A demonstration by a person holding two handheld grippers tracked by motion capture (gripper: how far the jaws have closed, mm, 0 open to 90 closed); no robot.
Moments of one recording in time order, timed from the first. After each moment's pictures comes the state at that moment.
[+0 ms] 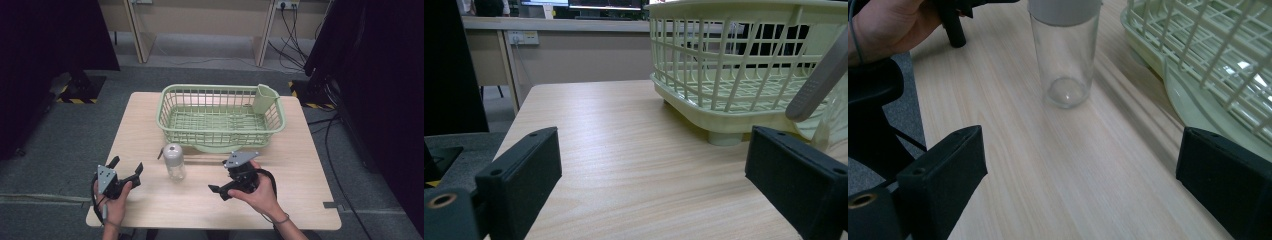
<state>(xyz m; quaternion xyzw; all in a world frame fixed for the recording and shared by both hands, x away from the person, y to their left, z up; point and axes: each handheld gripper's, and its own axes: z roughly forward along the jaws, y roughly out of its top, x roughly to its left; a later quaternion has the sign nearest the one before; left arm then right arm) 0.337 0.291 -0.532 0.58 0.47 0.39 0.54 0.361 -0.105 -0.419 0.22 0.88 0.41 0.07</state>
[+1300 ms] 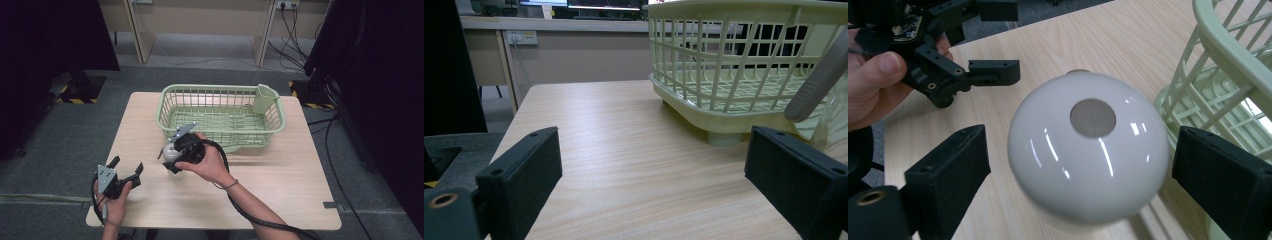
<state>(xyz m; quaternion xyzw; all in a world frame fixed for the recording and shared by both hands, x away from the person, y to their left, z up) 0.337 0.291 -0.532 0.58 0.47 0.39 0.54 0.428 0.032 -0.403 0.18 0.91 0.37 0.06</state>
